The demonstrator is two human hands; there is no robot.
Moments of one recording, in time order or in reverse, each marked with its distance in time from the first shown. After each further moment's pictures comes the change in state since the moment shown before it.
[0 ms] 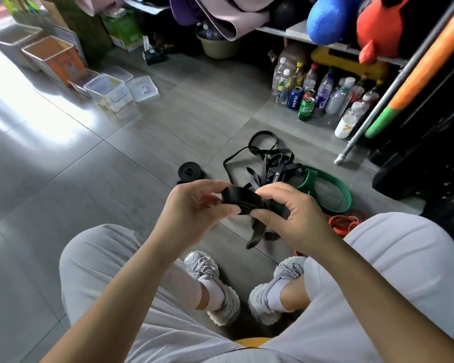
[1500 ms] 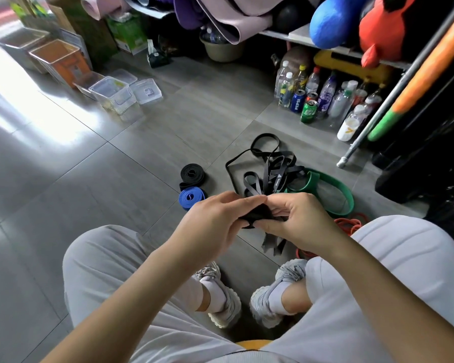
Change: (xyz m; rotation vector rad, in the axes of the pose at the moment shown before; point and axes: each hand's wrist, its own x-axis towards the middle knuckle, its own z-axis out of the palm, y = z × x) left_hand -0.002 -0.021 0.017 0.623 -0.135 0.520; right_hand 0.004 0.005 -0.008 0.070 -0.184 0.179
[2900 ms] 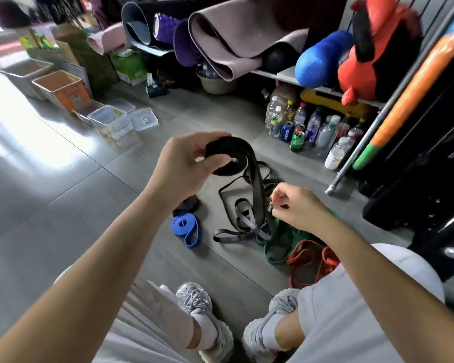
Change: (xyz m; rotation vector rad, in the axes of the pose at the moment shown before) left_hand 0.080 -0.013 -0.077 -0.537 0.314 -0.266; right_hand 0.058 0.017 -0.053 -0.474 0.104 0.197
